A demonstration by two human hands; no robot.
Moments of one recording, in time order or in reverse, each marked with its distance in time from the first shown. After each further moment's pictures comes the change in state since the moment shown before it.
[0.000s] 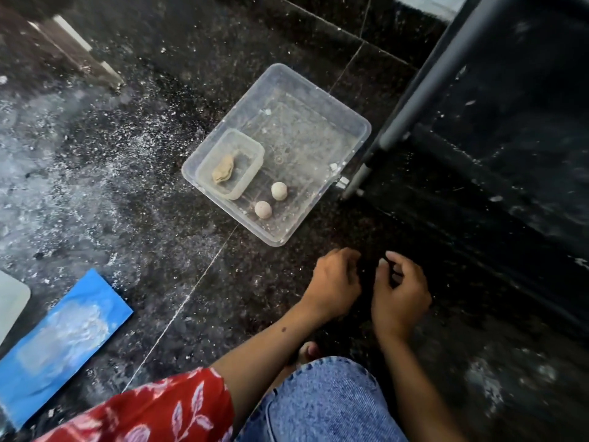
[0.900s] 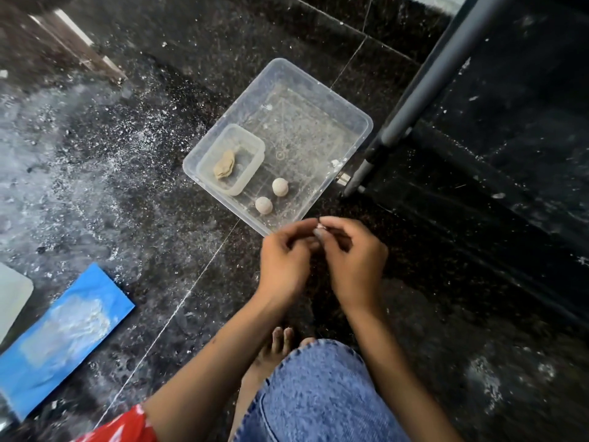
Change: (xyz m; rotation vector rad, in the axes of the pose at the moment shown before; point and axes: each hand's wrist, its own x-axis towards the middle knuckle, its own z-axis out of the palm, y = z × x) left_hand -0.015 0.005 -0.061 -0.713 0.291 -0.294; right_hand -0.001 -0.076 0.019 0.268 -0.367 -0.148
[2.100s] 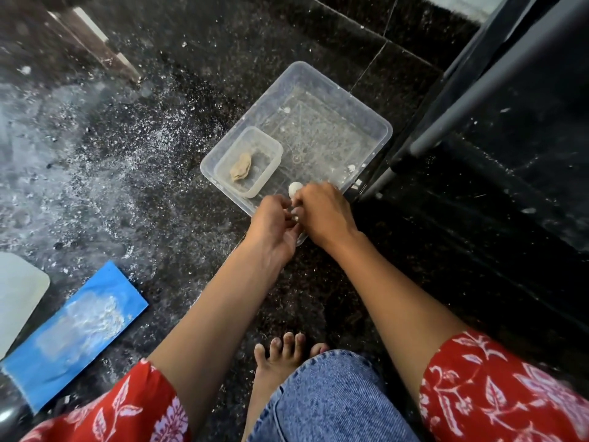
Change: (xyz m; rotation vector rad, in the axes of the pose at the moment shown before) left_hand 0.053 0.043 -0.024 -0.588 0.129 -0.508; right_hand 0.070 -0.046 0.050 -0.732 -0.549 -0.234
